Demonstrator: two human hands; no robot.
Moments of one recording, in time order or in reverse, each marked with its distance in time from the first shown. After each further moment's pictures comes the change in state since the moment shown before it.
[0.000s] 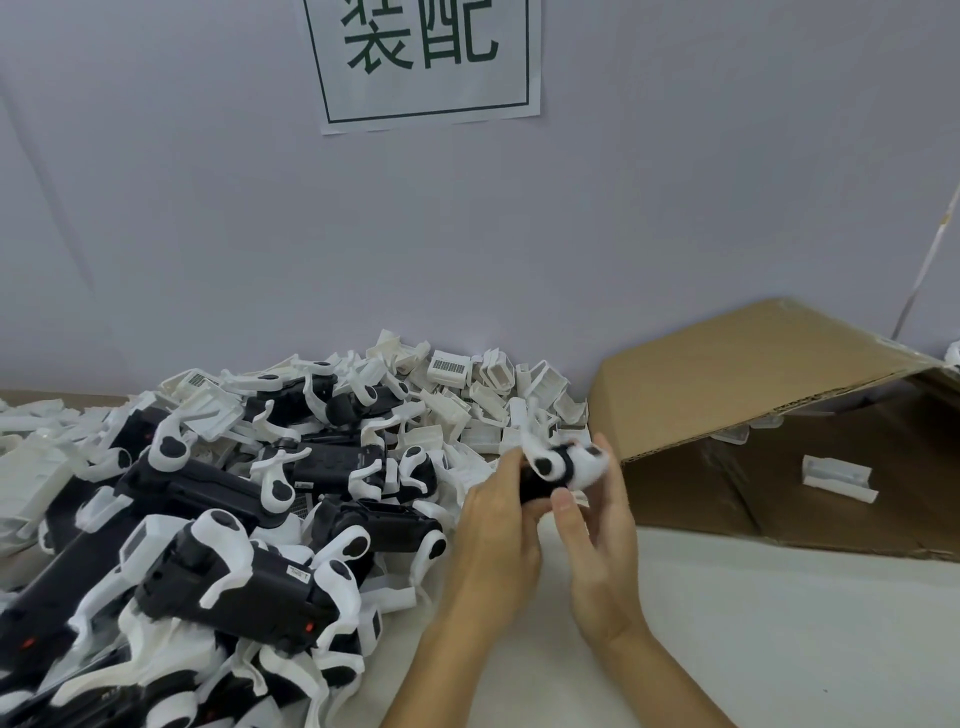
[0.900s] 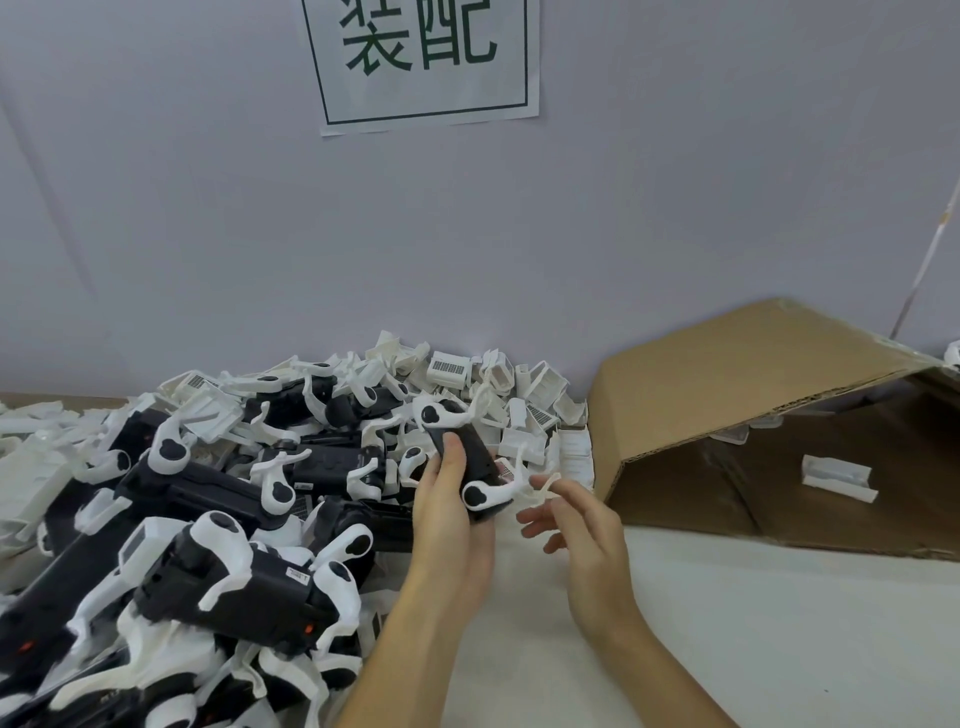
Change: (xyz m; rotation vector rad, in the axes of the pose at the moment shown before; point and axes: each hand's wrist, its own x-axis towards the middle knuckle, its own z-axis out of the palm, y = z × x) left_hand 0.019 0.018 -0.023 -1.134 0.317 -0.661; right_hand 0.002 -0.002 0.001 -0.053 -0.116 0.179
